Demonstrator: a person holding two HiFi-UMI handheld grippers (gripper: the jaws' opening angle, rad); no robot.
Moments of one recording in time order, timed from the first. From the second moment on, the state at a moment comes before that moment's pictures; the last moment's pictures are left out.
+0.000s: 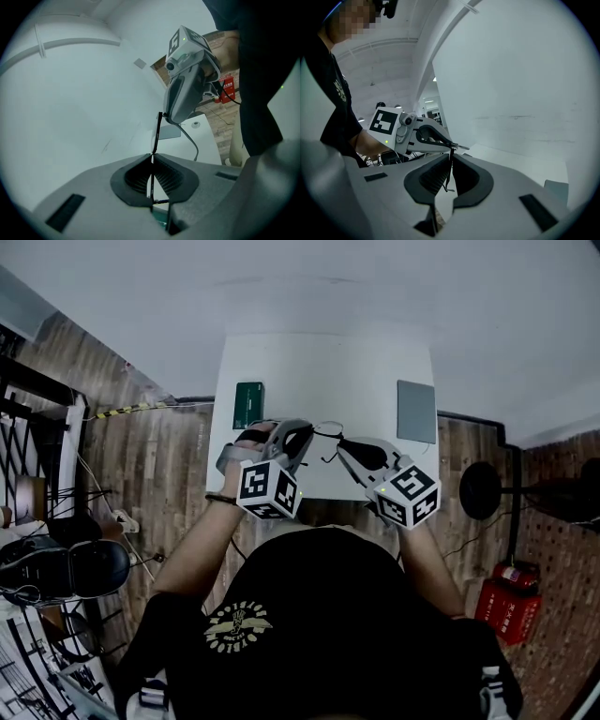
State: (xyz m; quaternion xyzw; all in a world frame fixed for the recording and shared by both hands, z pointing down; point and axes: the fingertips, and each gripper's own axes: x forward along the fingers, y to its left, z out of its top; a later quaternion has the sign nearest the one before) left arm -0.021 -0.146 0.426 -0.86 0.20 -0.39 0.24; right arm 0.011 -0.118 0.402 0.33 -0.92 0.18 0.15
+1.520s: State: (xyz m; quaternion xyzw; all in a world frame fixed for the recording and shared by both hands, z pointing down) left arm -0.072 -0.202 0.451 -0.94 0.30 -0.19 -0.02; right arm 0.009 -0.170 0.379 0.44 -0.88 0.10 0.12
